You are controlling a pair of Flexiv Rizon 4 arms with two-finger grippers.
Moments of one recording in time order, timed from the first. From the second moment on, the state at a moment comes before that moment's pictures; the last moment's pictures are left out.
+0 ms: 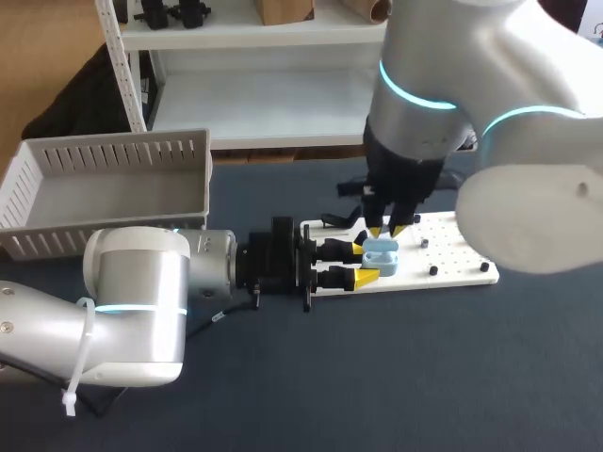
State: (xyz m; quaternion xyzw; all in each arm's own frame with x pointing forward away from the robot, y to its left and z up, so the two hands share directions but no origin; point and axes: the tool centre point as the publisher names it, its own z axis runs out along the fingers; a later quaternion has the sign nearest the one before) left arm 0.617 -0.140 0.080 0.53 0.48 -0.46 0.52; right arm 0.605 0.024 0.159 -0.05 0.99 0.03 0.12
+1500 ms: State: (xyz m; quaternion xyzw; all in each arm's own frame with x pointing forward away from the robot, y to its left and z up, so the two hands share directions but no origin) left arm 0.617 -0.140 0.080 0.53 0.48 -0.46 0.52; right arm 0.594 0.038 0.143 -0.08 0.99 0.07 0.08
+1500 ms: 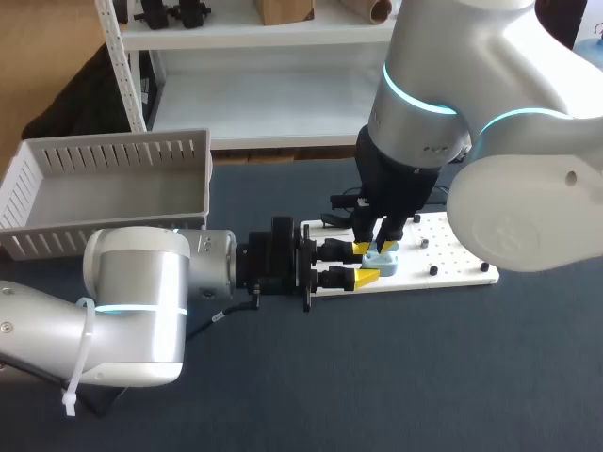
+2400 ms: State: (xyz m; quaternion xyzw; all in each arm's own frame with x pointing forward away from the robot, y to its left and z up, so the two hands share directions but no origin) left arm 0.617 -0.140 0.080 0.53 0.48 -0.46 0.52; right arm 0.598 0.037 0.136 -0.08 0.99 0.08 0.08
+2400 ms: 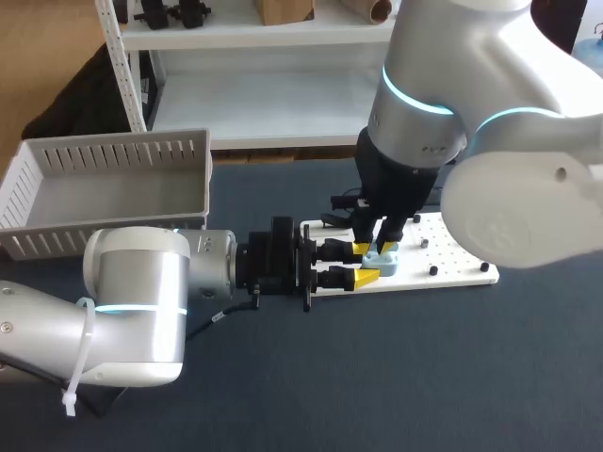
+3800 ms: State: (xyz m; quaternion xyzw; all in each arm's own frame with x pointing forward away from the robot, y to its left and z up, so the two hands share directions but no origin) left arm 0.617 -0.140 0.079 0.53 0.48 -0.46 0.52; right arm 0.598 0.032 0.133 -0.07 0.99 0.08 0.07
